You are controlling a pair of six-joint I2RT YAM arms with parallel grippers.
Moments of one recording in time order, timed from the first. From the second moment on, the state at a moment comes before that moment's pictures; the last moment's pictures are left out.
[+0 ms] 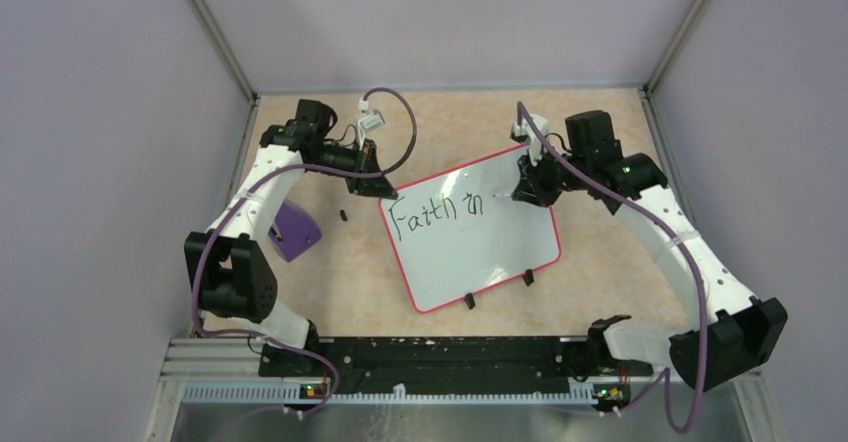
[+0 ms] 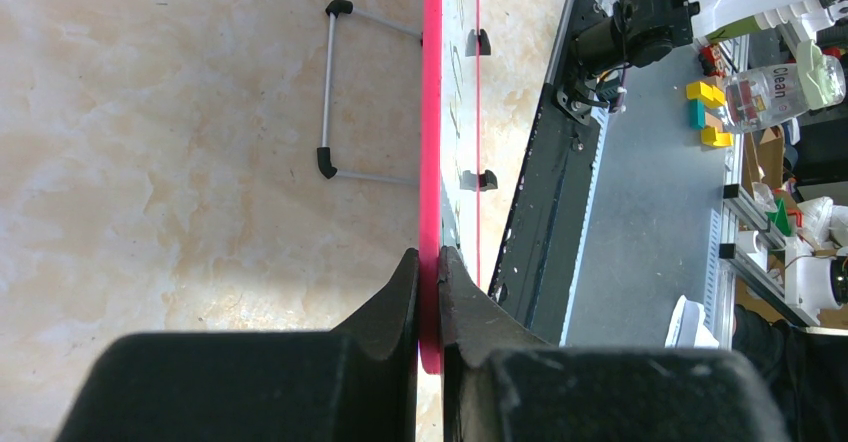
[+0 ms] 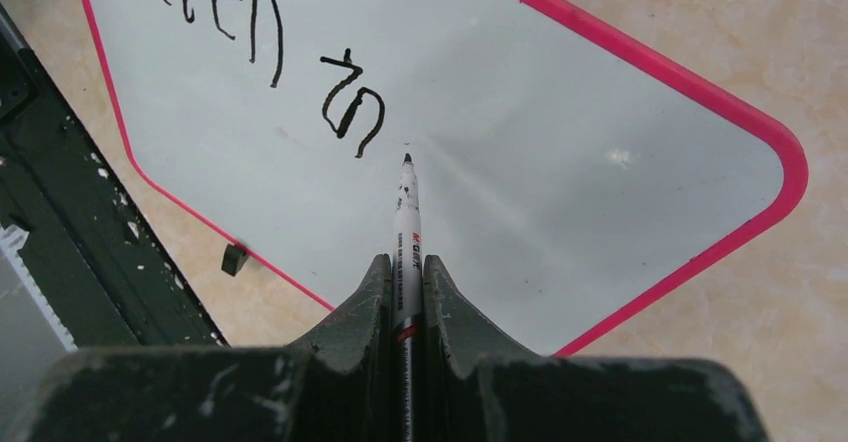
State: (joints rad) left arm -0.16 1.56 1.40 -0.98 1.11 0.41; right arm 0.38 1.21 1.25 -0.83 -0.47 -0.33
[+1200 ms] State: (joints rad) left arm -0.16 1.56 1.40 -0.98 1.10 0.41; right arm 0.38 1.24 1.20 -0.79 -0.44 -0.32
